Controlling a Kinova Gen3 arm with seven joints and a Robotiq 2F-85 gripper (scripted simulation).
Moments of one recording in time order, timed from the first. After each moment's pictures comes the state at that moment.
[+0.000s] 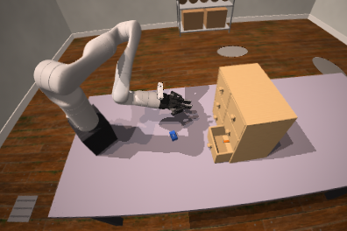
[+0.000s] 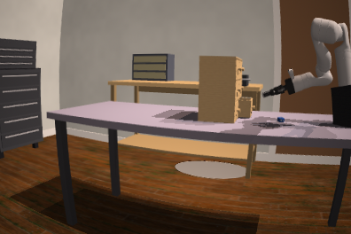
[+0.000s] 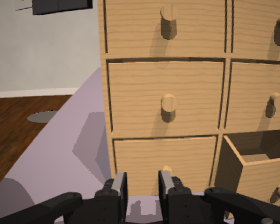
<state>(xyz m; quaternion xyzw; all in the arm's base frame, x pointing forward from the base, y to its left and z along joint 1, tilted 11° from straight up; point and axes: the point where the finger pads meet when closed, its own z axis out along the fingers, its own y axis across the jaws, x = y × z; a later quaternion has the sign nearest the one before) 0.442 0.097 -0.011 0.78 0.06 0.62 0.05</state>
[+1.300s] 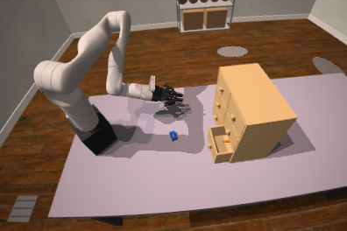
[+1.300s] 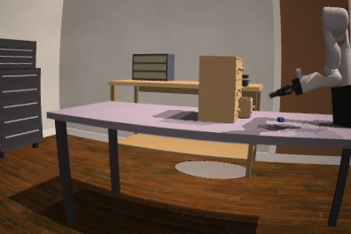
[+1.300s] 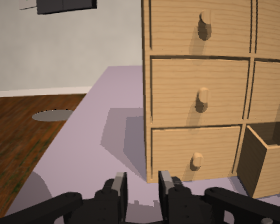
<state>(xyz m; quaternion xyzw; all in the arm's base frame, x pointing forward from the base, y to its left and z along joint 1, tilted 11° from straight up) 0.407 0.145 -0.020 0.78 0.06 0.62 0.05</state>
